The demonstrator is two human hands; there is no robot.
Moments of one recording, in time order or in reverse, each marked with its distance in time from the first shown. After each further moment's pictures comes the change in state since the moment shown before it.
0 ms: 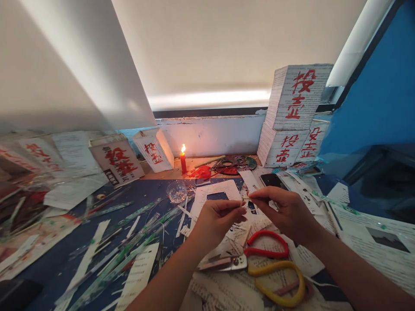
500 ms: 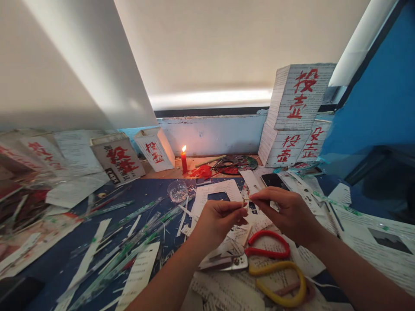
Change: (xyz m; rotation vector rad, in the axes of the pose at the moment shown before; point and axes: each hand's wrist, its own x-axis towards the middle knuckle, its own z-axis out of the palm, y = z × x) left_hand 0.000 -0.002 0.000 0.042 -0.024 0.015; right_hand 0.001 0.000 -0.001 -0.012 -0.028 -0.057
